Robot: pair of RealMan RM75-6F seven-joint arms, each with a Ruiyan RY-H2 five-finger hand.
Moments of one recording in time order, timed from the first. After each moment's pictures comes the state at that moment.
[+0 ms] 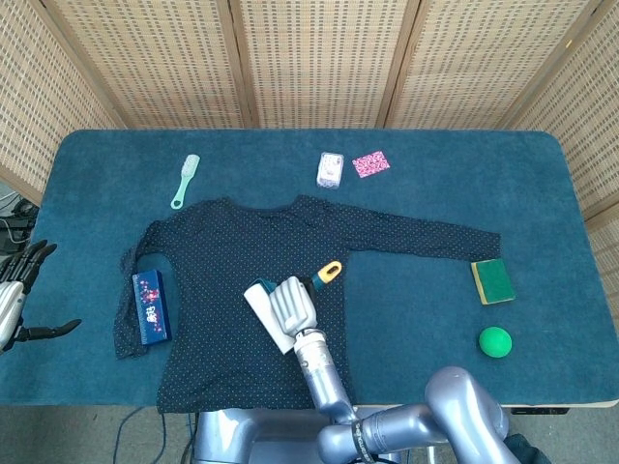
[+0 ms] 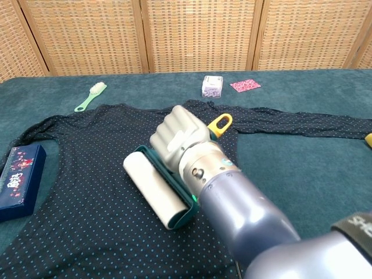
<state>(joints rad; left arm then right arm) -0.20 -0.87 -0.07 -1.84 1.36 1.26 -0.16 1.14 -2.13 0.17 -1.36 -0.65 1.40 -1.59</state>
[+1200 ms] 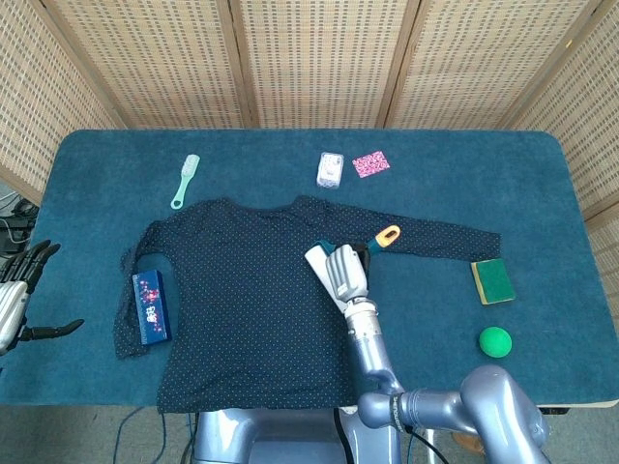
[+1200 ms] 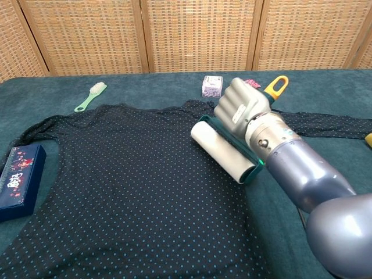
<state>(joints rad) -0.20 -0.88 -0.07 -1.85 1.35 1.26 -0.14 1.01 -2.00 0.11 -1.19 -0.76 1.36 -1.65</state>
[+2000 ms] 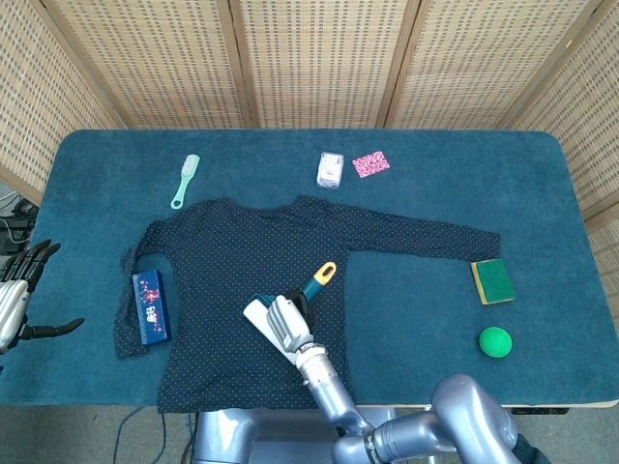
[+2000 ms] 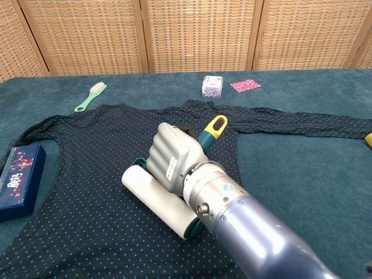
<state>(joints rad) -0.21 -0.88 -0.07 -1.85 1.34 1.25 -0.13 1.05 -2.13 0.08 -1.34 -0.83 1.33 -1.83</state>
